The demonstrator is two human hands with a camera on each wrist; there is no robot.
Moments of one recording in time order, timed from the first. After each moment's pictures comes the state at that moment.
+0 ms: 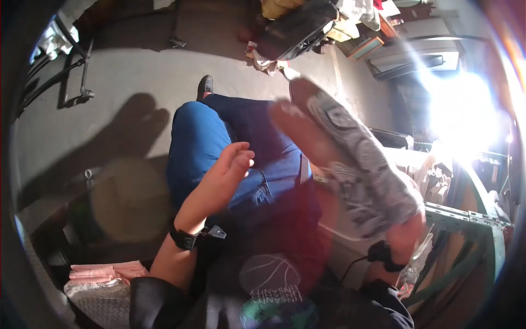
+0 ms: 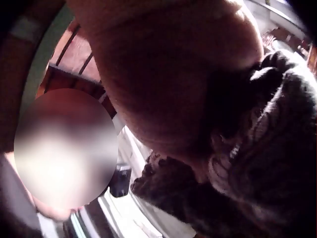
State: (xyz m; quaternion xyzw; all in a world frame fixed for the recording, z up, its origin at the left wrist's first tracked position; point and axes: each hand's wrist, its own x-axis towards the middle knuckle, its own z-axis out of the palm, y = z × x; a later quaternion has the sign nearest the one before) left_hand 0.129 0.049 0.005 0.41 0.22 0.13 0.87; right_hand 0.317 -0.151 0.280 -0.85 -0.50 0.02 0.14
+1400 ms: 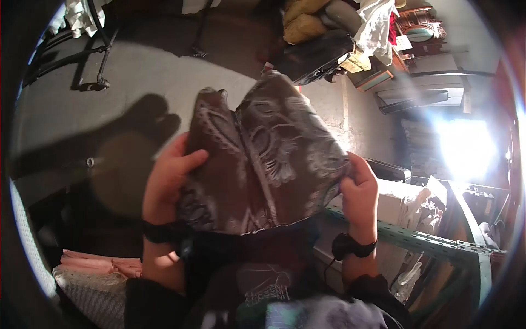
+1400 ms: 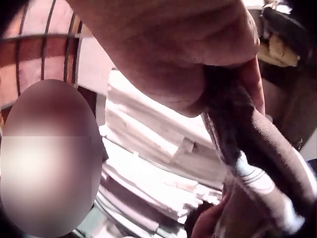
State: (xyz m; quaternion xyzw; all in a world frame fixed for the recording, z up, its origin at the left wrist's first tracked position) left_hand 0.062 0.136 0.022 0.25 0.26 0.26 0.90; right_hand 0.331 -0.055 0.179 -0.81 -0.30 0.26 0.42
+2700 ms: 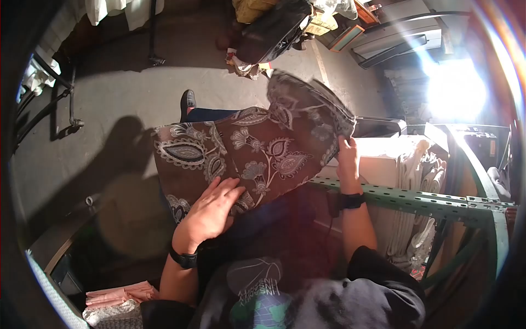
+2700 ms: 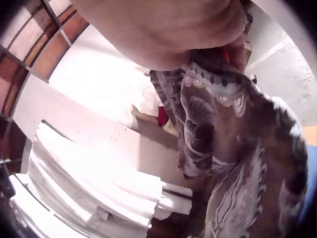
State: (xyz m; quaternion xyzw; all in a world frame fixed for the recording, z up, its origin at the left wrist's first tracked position) left_hand 0.115 0.056 0.011 0.84 0.05 0.01 0.54; right_hand 0.498 -0.175 0.052 -0.87 -0.06 0.10 0.48
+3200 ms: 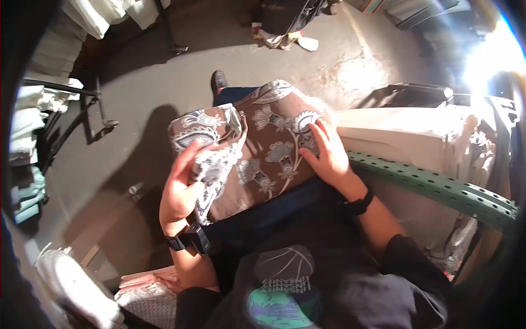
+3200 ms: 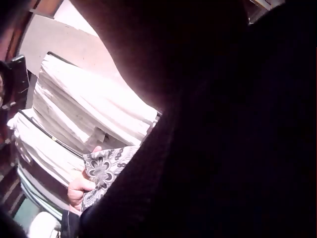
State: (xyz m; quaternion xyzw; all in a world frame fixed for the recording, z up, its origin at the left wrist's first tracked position) left_hand 0.093 0.100 0.020 0.40 0.20 0.20 0.87; right_hand 0.375 -0.138 0.015 -0.86 -0.48 0.13 0.13
